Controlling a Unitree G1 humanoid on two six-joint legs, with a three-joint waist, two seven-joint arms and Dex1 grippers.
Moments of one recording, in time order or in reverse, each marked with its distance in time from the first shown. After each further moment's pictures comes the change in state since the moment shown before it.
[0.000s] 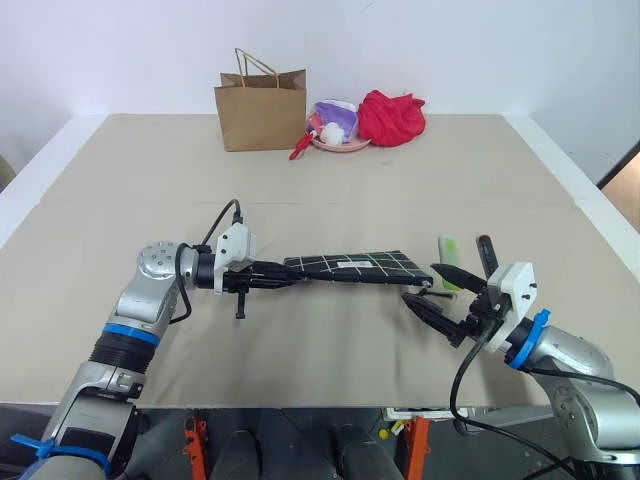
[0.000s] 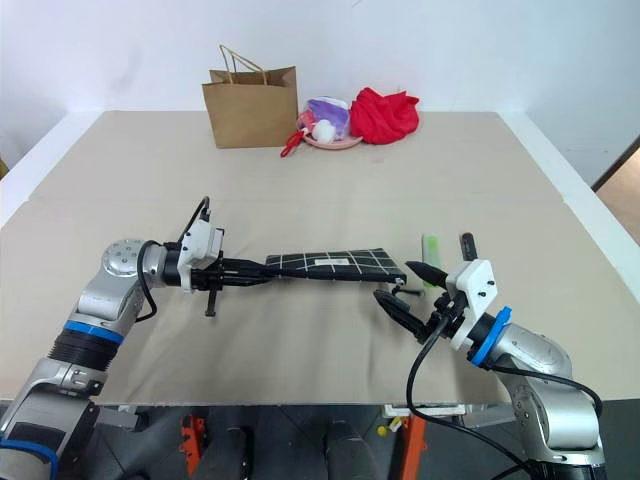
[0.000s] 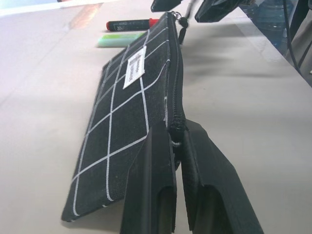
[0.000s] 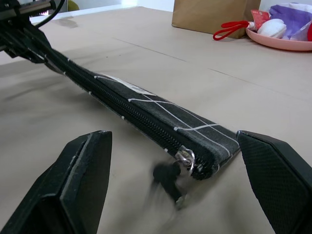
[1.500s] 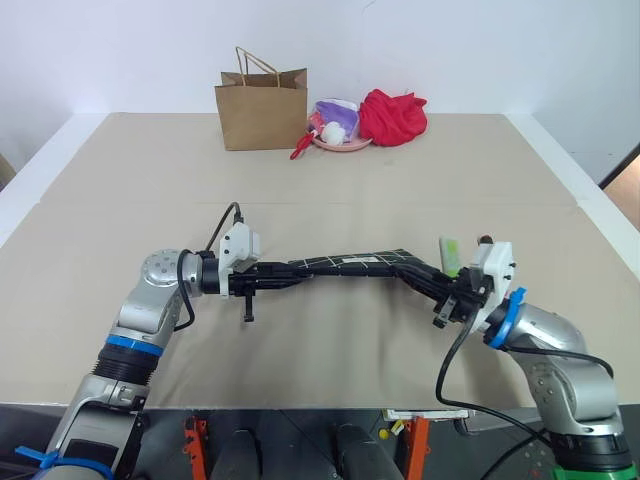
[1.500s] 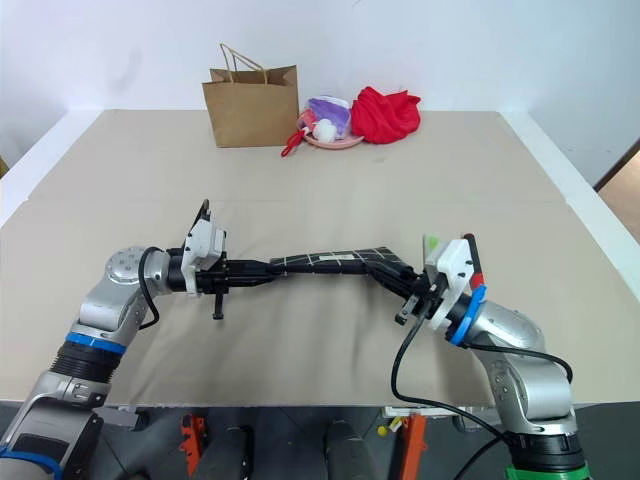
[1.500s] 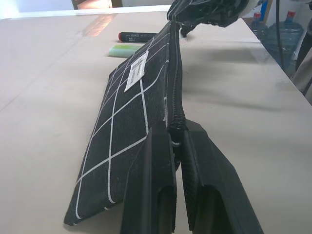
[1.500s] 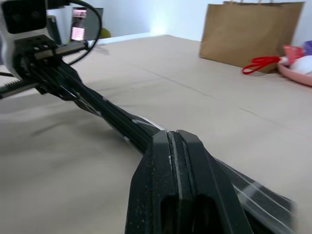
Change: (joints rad) left arm 0.048 -0.037 0.024 -0.102 -0.028 0.100 0.075; right arm -0.155 0.032 0.108 0.018 0.037 0.018 0.019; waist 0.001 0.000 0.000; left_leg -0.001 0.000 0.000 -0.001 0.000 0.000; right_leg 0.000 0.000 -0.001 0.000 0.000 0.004
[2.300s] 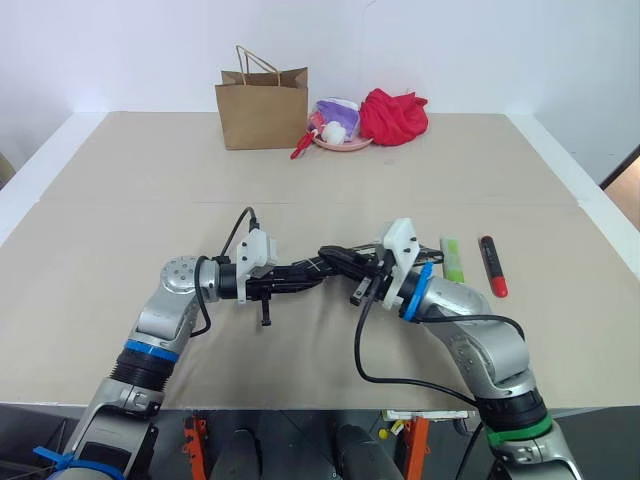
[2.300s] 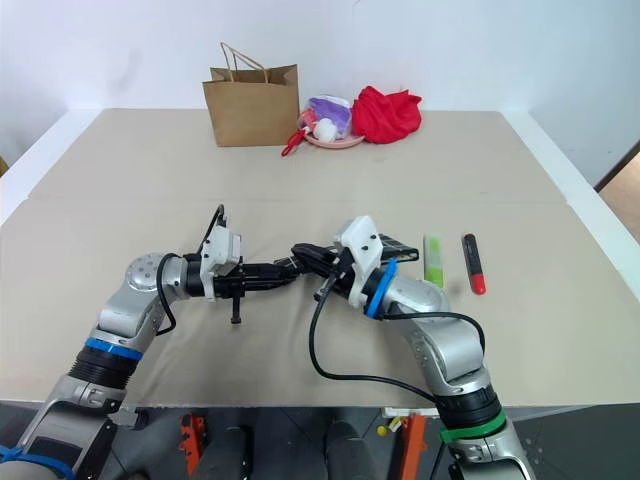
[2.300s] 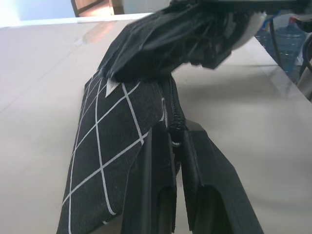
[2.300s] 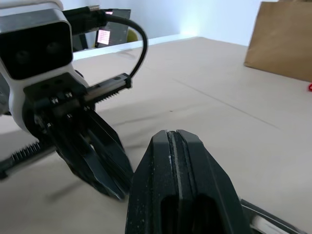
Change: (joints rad) left arm 0.014 -0.071 -0.034 -0.016 0.040 -0.030 0.067; right arm -0.247 0.197 0.283 -0.008 -0.131 0.186 -0.204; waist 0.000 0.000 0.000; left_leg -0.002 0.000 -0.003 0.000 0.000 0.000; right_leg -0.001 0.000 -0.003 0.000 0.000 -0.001
